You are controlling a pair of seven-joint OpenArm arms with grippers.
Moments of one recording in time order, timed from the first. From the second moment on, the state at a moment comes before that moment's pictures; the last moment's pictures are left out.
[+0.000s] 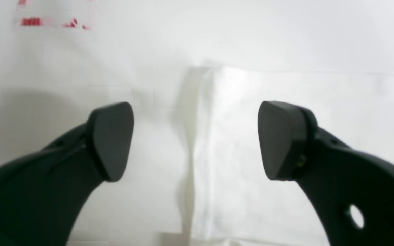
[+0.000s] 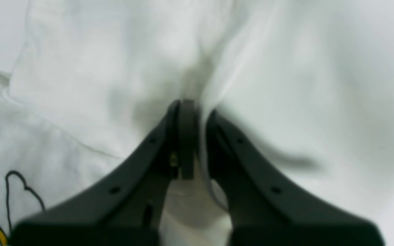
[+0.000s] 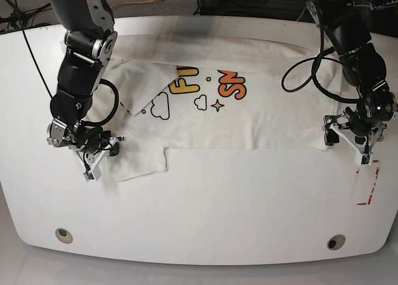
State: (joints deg) left arm -11.7 -13.3 -29.6 83.1 -9.2 -28.7 56.6; right arm 27.7 11.3 25.1 49.4 3.3 40.9 -48.0
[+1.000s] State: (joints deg) left arm -18.8 -12.1 -23.2 56.9 -7.2 -27.4 33.2; right arm 27.7 11.9 25.0 49.9 3.1 41.0 -48.6
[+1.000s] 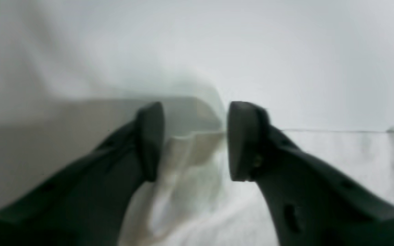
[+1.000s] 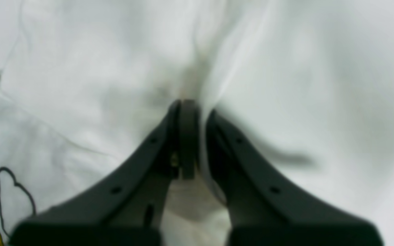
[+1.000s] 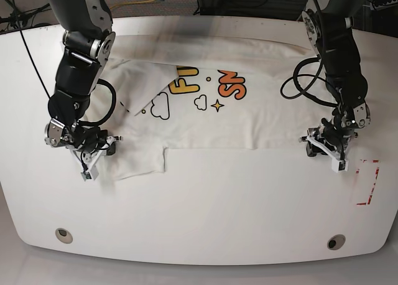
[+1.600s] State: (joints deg) left arm -17.3 -11.8 -23.3 62.7 -6.3 -27.3 37.3; right arm 28.5 11.9 24.9 56.9 2.3 41.0 -52.1
